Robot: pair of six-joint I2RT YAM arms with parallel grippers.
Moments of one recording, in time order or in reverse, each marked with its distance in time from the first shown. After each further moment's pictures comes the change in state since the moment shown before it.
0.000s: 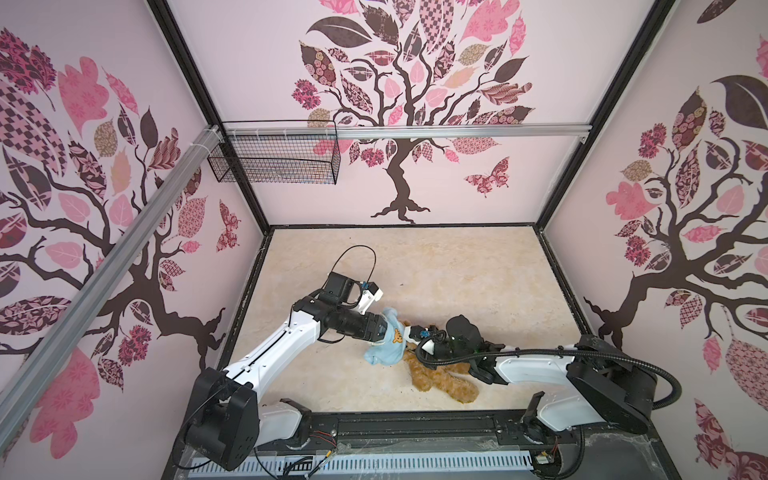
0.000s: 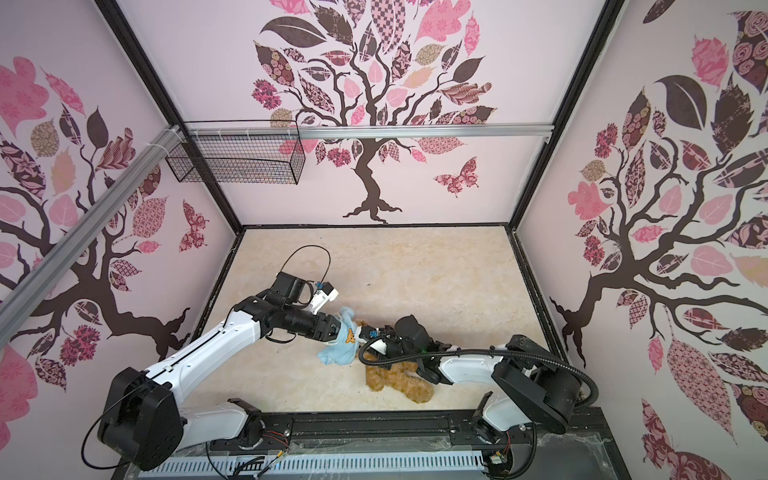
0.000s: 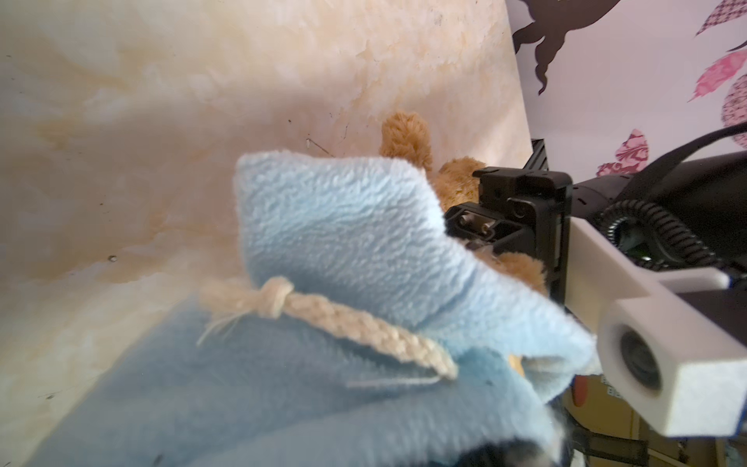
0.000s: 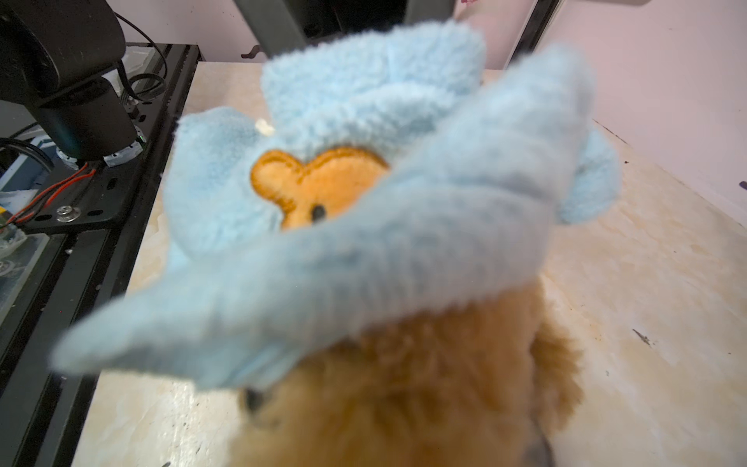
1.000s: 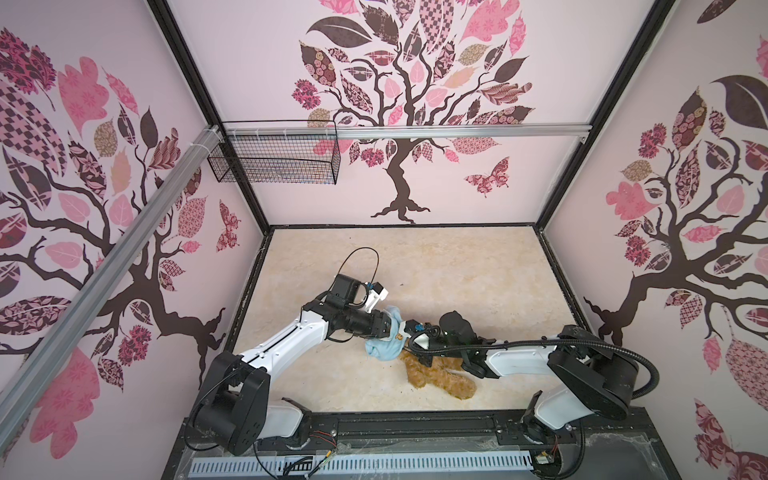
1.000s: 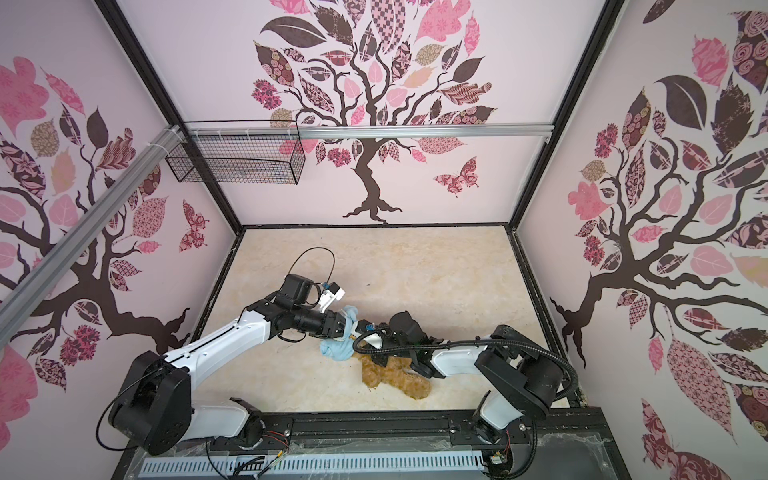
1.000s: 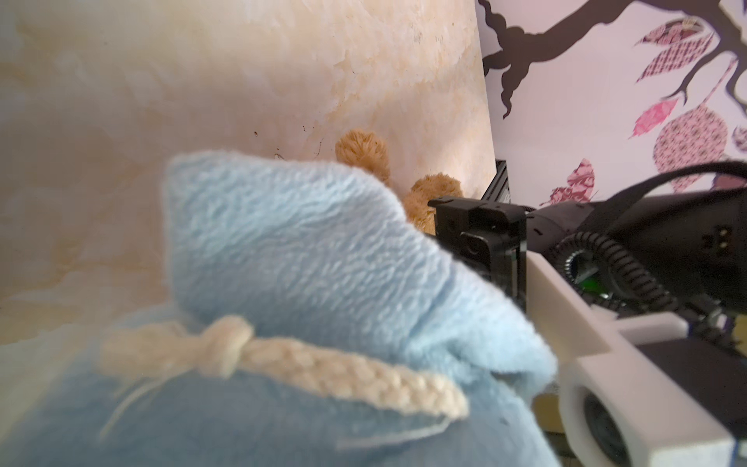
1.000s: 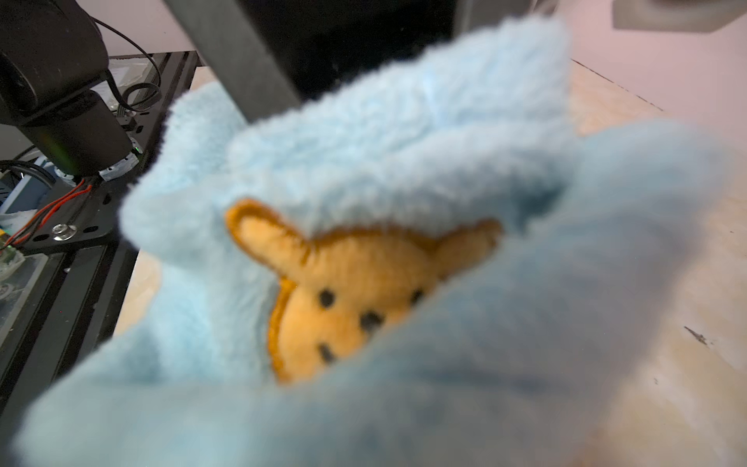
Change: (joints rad) left arm -0.034 0.079 -0.060 0.223 0.077 -0.182; right arm -0.012 0.114 0.055 0.045 -0.036 0.089
